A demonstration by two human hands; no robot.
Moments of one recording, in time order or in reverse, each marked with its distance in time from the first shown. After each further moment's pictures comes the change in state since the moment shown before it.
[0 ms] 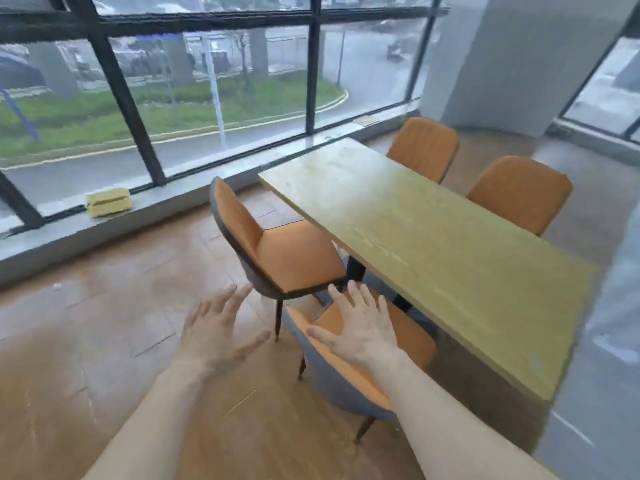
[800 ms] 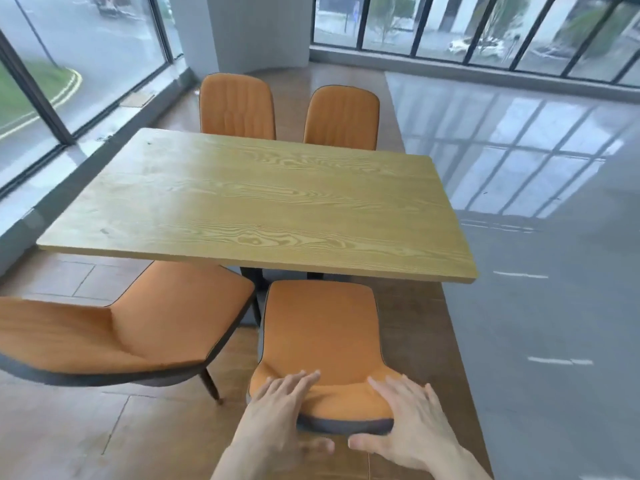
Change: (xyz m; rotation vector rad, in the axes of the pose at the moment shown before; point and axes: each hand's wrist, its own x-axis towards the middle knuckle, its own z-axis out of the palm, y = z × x) left_hand 0.161 -0.001 0.152 0.068 -0.825 0.895; right_hand -0.025 -0.002 0.123 0.335 -0.190 0.809
